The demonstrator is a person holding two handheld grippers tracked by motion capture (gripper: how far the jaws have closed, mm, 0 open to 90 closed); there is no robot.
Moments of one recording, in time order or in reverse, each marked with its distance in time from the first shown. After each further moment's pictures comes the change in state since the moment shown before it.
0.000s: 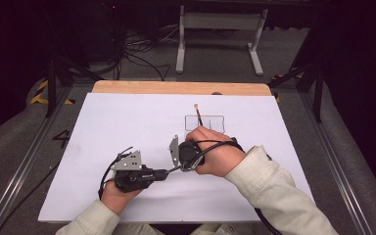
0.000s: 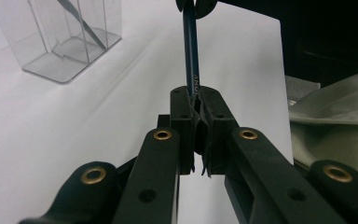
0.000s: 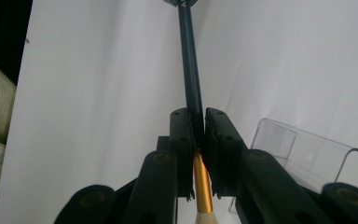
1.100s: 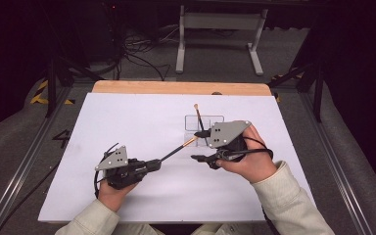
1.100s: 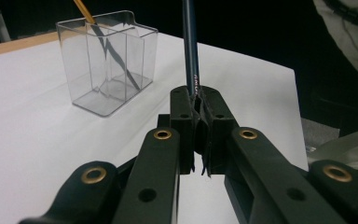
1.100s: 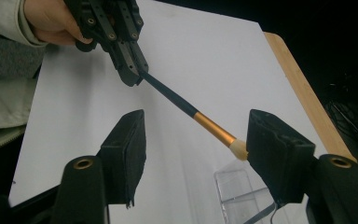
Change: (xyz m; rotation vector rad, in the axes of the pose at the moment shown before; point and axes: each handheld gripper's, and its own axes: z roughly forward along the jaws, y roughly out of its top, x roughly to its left) left arm 0.008 -0.006 -0.018 -0.203 0.070 -0.017; right arm 0.029 -0.074 -0.038 -0.627 -0.285 0.354
